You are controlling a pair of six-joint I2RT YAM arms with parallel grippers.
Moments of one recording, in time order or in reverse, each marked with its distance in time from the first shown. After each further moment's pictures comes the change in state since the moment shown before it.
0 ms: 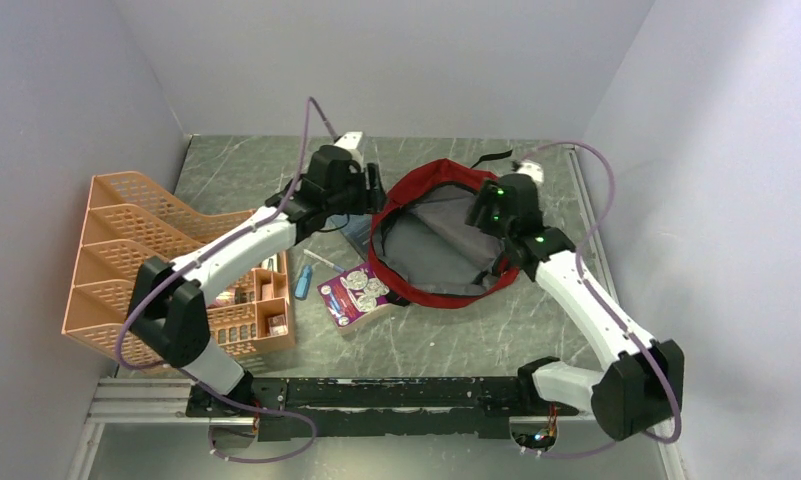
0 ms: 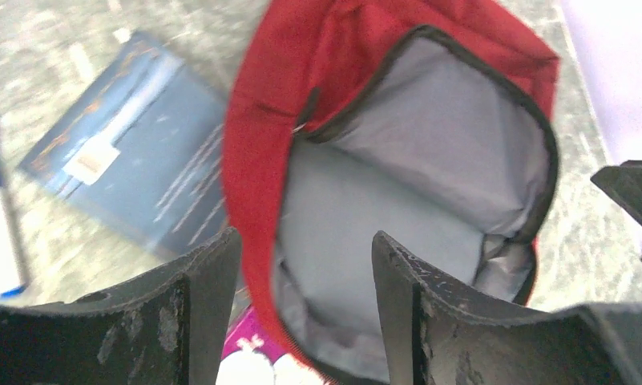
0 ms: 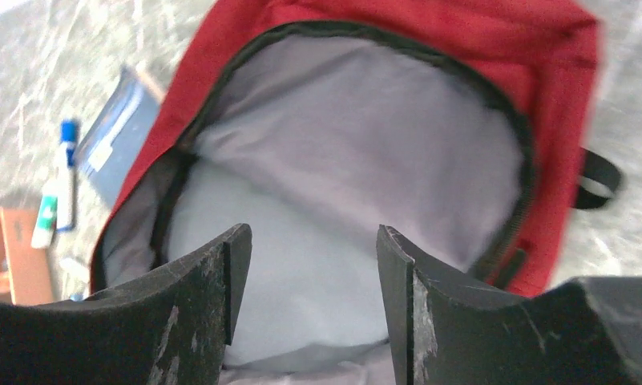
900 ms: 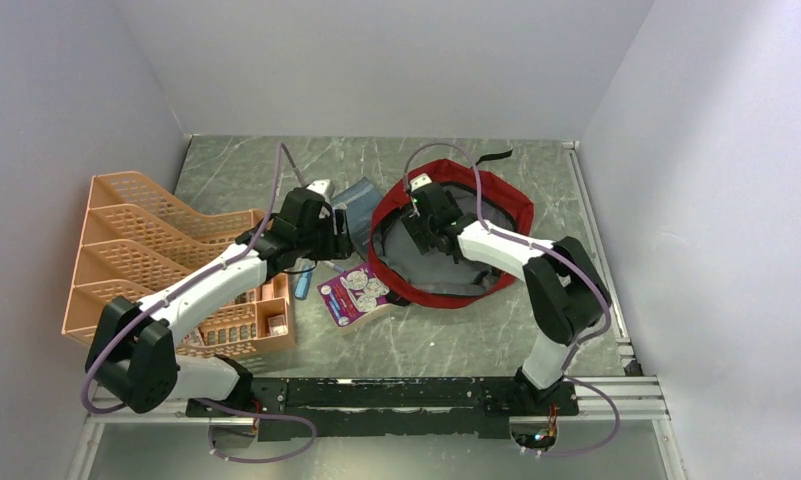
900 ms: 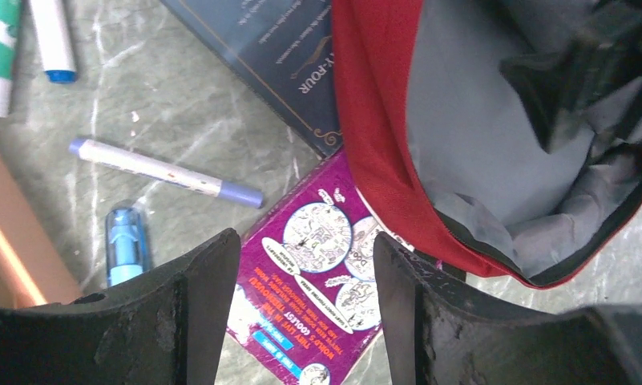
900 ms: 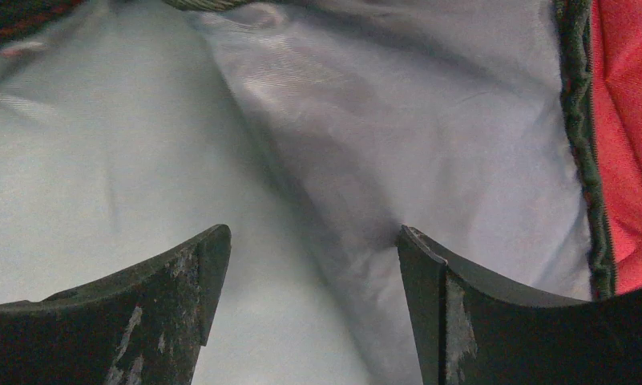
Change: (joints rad) left arm 0.078 -0.278 -0.375 -0.150 -0.022 -0.062; right arm 0.299 0.555 0.158 0.136 0.119 -0.608
